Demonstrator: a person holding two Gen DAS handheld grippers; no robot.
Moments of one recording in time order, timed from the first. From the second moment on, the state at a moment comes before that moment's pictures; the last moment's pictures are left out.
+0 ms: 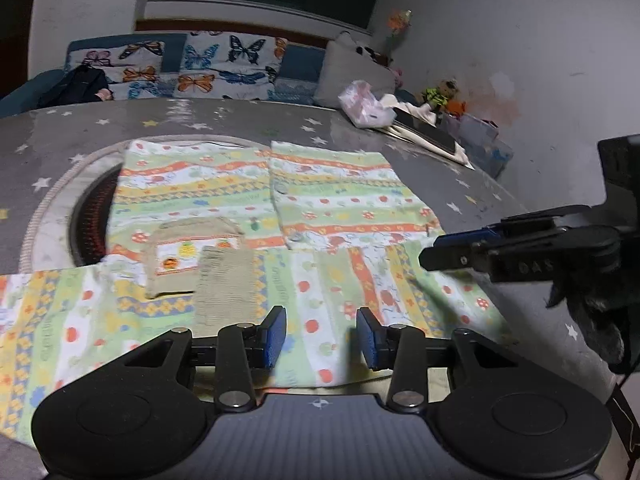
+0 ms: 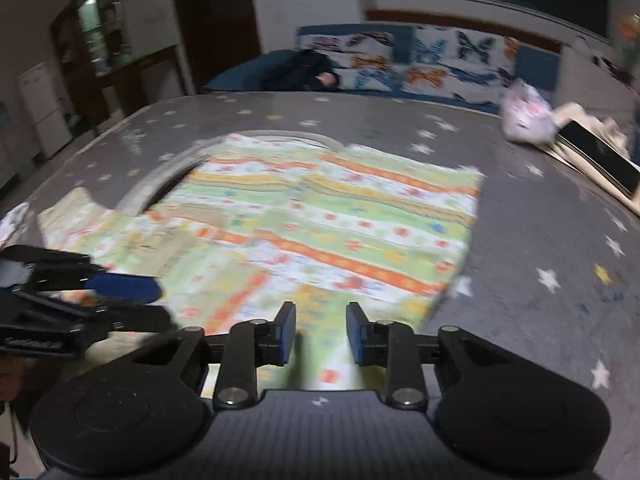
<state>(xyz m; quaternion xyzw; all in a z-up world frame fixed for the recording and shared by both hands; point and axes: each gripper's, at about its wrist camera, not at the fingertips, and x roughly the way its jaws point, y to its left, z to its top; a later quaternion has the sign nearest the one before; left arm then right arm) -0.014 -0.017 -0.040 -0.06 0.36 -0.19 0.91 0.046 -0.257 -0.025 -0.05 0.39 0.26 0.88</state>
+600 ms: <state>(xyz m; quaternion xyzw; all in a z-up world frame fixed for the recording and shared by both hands) -0.051 0.127 -0.028 -0.12 0.33 0.05 0.93 0.024 -0.184 -0.024 -0.11 0.36 0.34 0.86</state>
